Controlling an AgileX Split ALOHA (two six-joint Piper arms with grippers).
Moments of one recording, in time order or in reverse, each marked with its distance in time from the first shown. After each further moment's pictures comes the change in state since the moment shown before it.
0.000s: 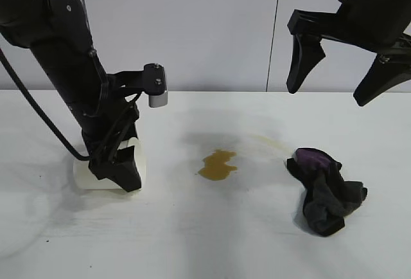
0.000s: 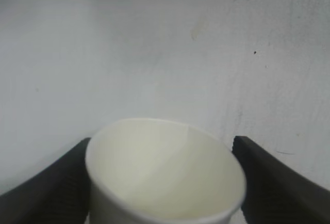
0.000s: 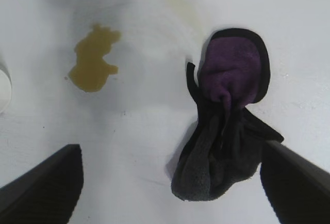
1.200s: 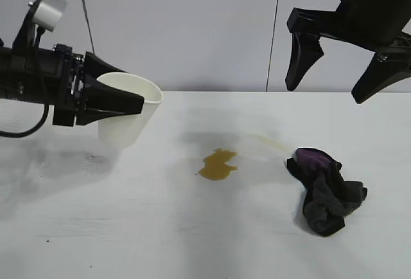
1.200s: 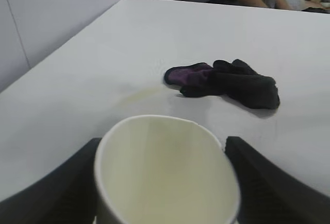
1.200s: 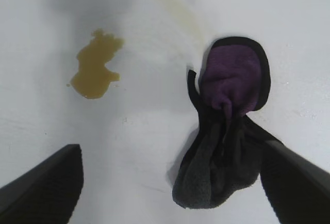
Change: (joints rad) left arm 0.367 0.013 0.296 -1.312 0.489 1.261; right arm 0.000 0.000 0.000 0.000 -0.023 0.000
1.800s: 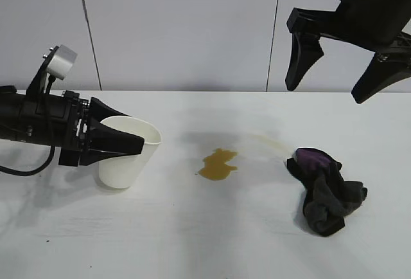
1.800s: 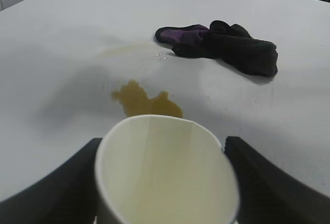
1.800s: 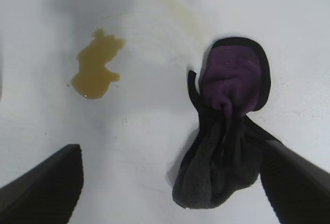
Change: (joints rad) left arm 0.007 0.128 0.000 -0.009 0.005 0.030; right arm 0.000 0.000 0.000 0.000 0.000 0.000
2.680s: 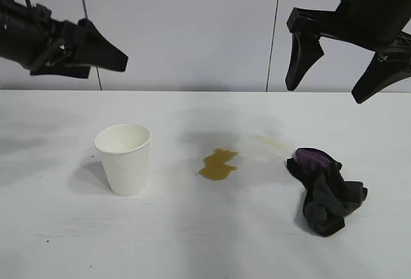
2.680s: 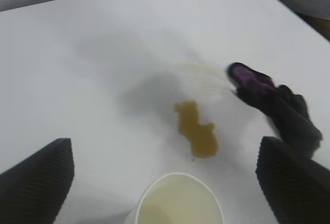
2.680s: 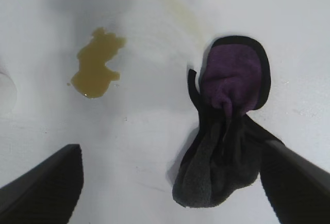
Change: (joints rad) left arm -0.063 -0.499 -0.046 0.394 -0.553 -1.302; right arm 0.000 0.000 -0.002 0.000 0.005 0.000
